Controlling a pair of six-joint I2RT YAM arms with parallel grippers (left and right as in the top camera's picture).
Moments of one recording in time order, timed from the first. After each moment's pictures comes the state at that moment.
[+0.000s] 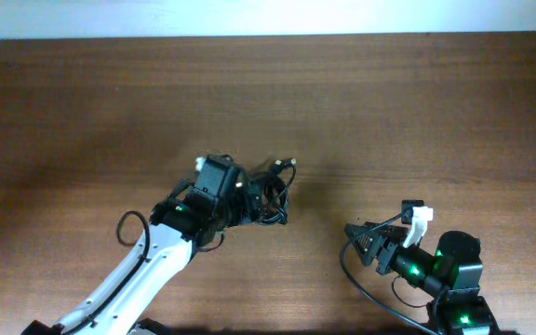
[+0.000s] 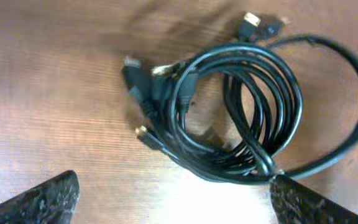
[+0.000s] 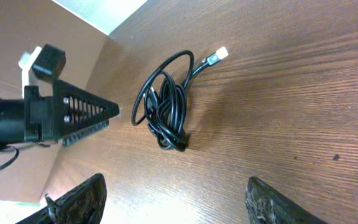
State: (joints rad) left arm -0.45 1.31 0.80 -0.56 0.02 -0.65; right arm 0.08 0.51 0.17 -0.15 -0.67 0.58
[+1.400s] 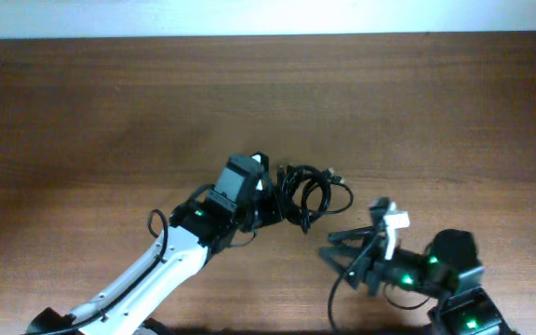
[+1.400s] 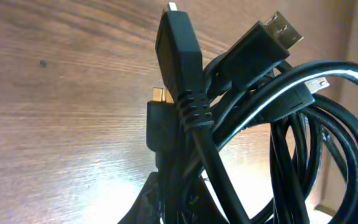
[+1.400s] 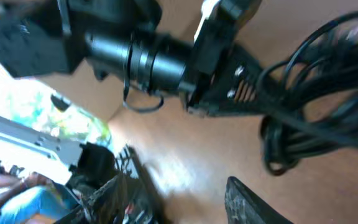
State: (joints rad) left arm -0.57 1.35 0.80 -0.32 0.30 -0.86; right arm 0.34 0.52 0.35 -0.15 -0.83 0.50
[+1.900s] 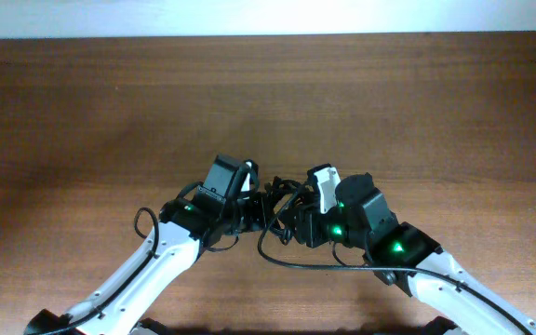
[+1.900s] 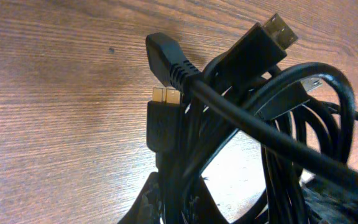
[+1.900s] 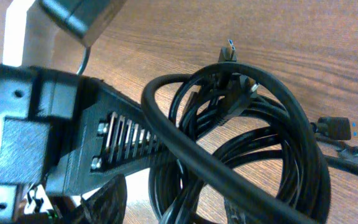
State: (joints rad) left arm -0.49 1.35 0.79 -0.48 0.31 -0.65; right arm 0.63 1.21 0.64 -0.11 -0.36 0.50
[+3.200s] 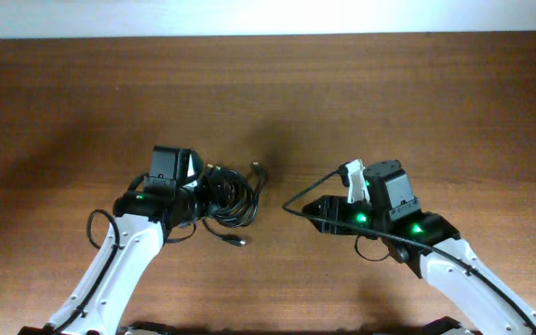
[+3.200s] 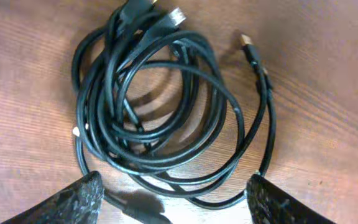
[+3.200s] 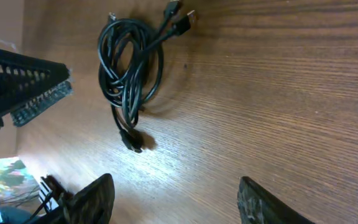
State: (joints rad) left arm -0.16 1.33 0.80 -0.59 0.24 -0.57; right arm 0.41 1.24 0.65 -0.30 -0.49 0.56
